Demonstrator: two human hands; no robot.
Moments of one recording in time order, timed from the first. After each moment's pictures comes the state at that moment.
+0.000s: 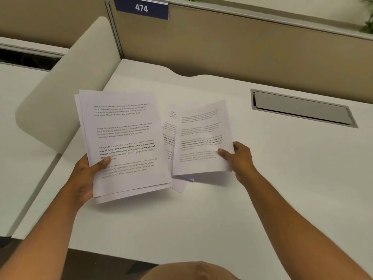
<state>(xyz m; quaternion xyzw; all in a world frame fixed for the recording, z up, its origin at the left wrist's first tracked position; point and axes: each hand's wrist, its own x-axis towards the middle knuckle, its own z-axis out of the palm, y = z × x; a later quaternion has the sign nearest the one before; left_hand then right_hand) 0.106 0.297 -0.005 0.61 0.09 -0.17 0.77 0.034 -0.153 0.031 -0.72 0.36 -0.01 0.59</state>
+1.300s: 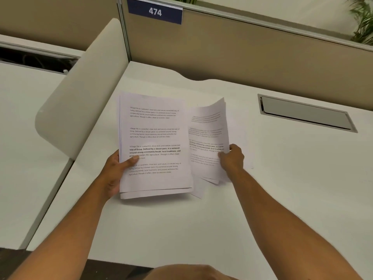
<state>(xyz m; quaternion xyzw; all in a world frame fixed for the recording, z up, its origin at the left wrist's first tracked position) 0.144 0.283 -0.019 0.59 0.09 -0.24 0.77 0.083 -0.080 0.011 -0.80 0.43 -0.02 0.41</state>
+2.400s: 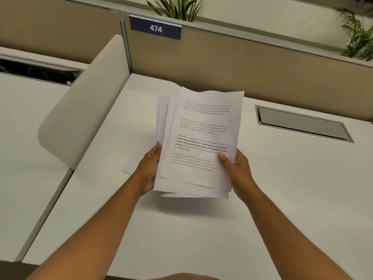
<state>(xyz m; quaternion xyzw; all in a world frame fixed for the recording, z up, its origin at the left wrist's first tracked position) 0.143 0.179 0.037 0.56 0.09 -0.32 0.75 0.045 -0.068 0.077 -0.71 0.26 -0.07 0.65</state>
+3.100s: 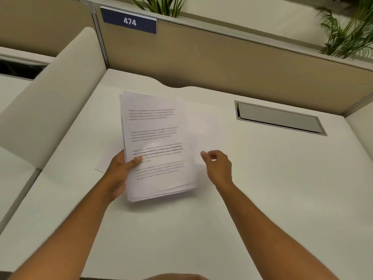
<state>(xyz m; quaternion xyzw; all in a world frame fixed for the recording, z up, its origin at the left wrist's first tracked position) 0.125 0.181 0.019 0.62 0.08 -0.25 0.75 0.043 -0.105 0.043 -0.82 0.36 -0.05 0.43</state>
